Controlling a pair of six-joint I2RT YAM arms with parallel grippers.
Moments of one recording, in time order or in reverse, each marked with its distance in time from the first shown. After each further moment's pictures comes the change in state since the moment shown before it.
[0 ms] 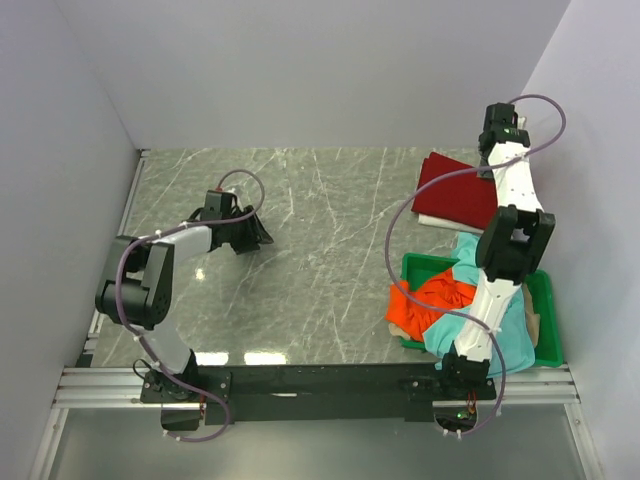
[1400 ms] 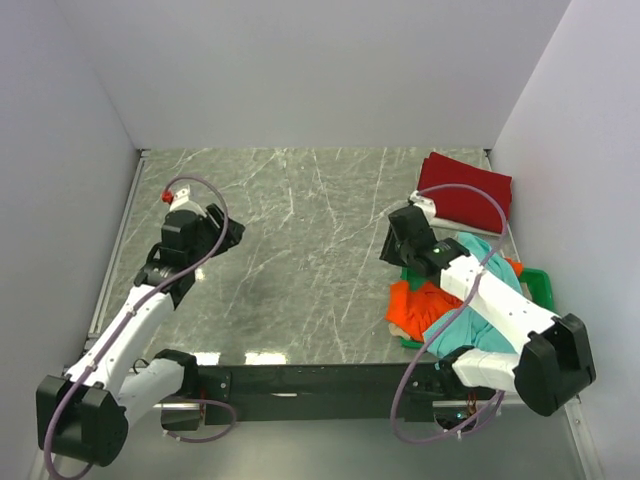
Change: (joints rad) left arm -0.042 -0.764 -0.248 -0.076 -0.337 -0.034; right arm 0.701 -0.935 -1.239 0.422 -0.219 0.590
